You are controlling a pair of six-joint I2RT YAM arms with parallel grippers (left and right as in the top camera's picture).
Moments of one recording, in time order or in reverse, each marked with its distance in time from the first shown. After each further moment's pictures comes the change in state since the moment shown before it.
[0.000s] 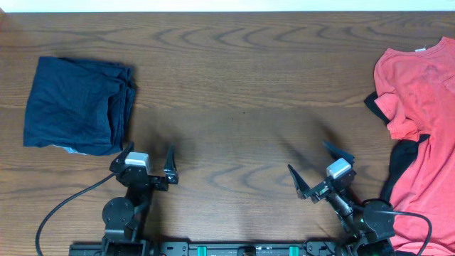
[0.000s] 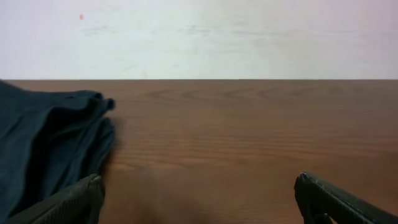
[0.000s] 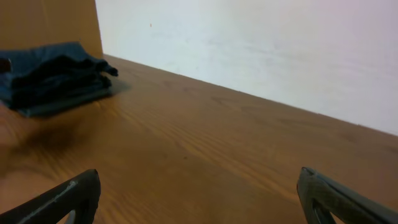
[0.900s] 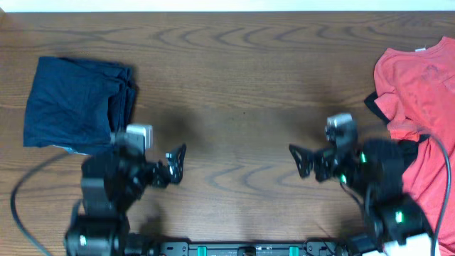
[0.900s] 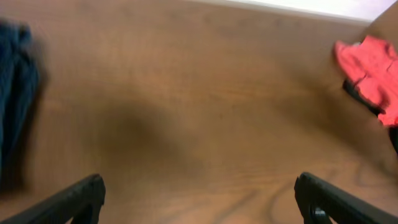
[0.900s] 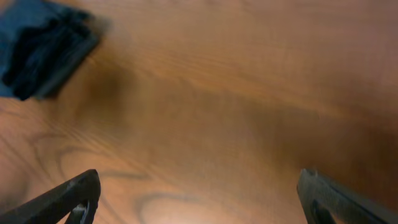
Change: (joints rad) left arm 0.000 0.631 0.704 -0.591 0.224 -0.087; right arm -0.016 0.782 0.715 -0.554 0.040 0.175
